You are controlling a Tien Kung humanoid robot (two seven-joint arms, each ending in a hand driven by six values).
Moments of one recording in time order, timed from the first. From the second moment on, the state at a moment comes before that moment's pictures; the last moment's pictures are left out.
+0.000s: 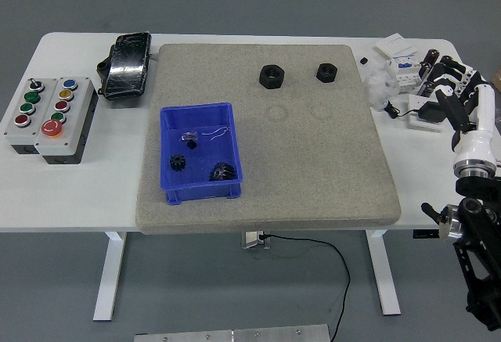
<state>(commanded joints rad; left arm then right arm) 0.00 0.12 -1.61 -0.18 1.56 0.07 0.24 0.15 -0.19 1.43 1.40 -1.20 -0.46 0.18</state>
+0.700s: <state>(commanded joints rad) -0.01 0.11 -1.62 -0.18 1.58 0.05 0.24 0.17 -0.20 1.41 1.40 -1.20 -0.46 0.20</state>
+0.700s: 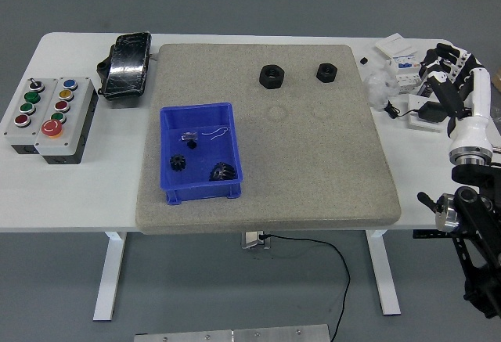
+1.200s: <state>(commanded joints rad) 0.00 0.10 -1.63 -0.18 1.57 0.05 0.25 0.11 -0.19 1.45 1.41 -1.18 -0.46 0.21</state>
